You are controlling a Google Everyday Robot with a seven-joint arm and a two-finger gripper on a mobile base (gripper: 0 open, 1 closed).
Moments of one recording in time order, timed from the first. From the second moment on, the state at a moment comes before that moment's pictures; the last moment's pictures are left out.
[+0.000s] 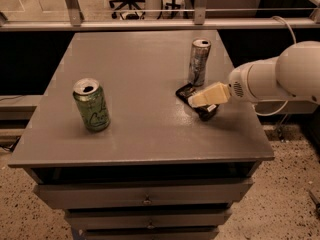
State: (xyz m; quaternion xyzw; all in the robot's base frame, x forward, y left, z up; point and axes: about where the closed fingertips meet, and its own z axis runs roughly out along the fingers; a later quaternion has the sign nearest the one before) arm 0.592 -0.172 0.861 -0.26 0.86 0.08 0.42
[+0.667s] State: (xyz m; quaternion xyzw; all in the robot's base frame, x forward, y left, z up) arm 0.583 -0.249 0.936 -0.28 0.81 0.16 0.49
